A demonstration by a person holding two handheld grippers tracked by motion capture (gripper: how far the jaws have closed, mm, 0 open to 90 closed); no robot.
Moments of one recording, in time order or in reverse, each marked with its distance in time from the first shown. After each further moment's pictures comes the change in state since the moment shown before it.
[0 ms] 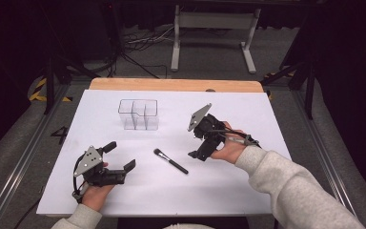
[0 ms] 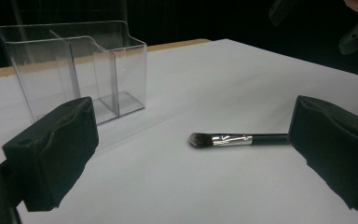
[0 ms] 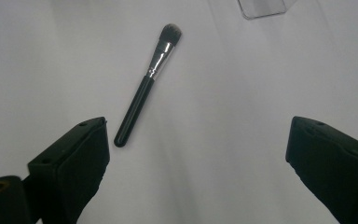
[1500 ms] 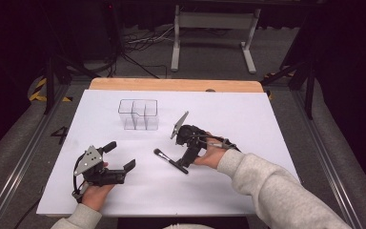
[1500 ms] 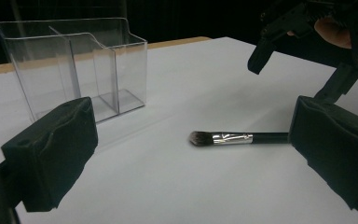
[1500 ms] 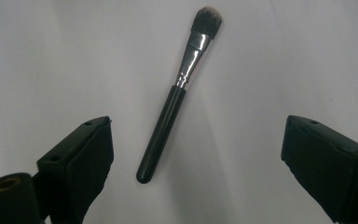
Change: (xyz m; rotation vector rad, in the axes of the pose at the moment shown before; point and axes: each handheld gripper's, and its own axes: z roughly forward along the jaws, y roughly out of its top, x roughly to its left) left arm 0.002 0.000 0.000 0.012 -0.005 -0.004; right arm 0.009 0.018 0.060 0.111 0.116 0.071
